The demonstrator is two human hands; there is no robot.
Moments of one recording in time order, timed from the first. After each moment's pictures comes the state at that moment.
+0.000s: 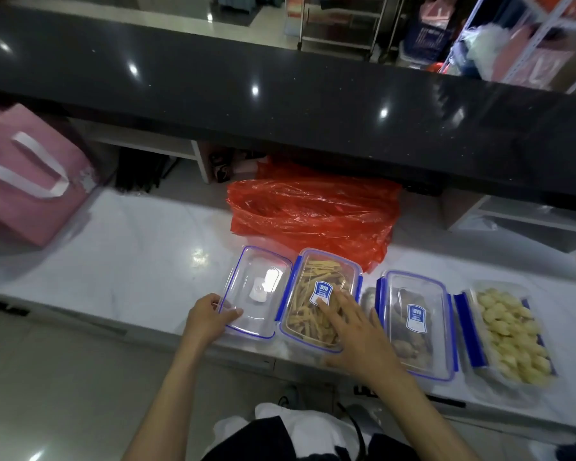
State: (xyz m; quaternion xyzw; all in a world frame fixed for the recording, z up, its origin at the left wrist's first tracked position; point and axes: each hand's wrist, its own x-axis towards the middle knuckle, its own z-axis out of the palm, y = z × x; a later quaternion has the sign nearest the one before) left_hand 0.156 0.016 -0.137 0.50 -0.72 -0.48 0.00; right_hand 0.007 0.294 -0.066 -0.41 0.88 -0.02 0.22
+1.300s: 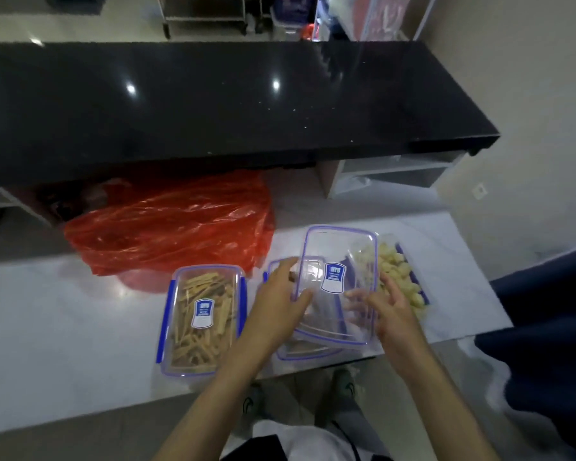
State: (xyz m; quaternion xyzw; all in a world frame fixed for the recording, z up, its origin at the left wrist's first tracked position) left_hand -0.037 0.272 -0.022 0.11 -0.84 -0.53 -0.04; right_hand -0.070 0.473 -0.011 0.14 0.66 -0.71 0.19
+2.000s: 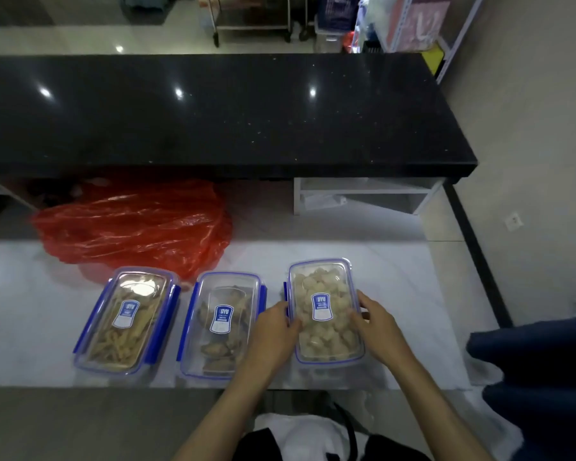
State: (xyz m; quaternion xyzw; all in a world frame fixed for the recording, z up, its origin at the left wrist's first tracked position) left_hand -0.111 0.441 -0.067 0.31 -0.85 -0.41 -0.09; right_hand -0.205 0.631 -0.077 -0.09 0.87 -0.41 0.27
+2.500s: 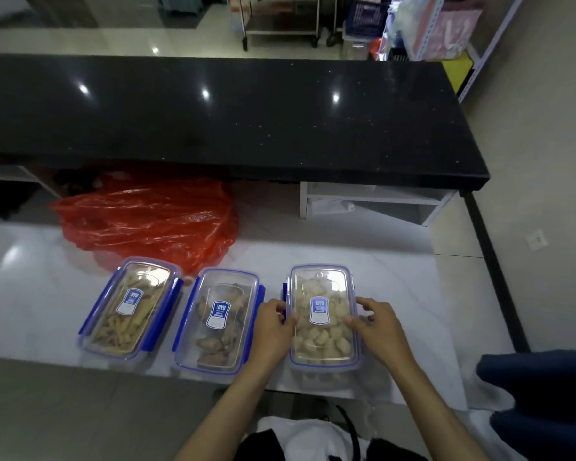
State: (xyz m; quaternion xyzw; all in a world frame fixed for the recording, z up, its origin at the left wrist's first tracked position) left_hand -0.122 0.457 -0.093 0.41 -0.76 -0.50 0.00; right_hand -0.231 0.645 -0.098 -0.06 0.87 -0.40 0.27
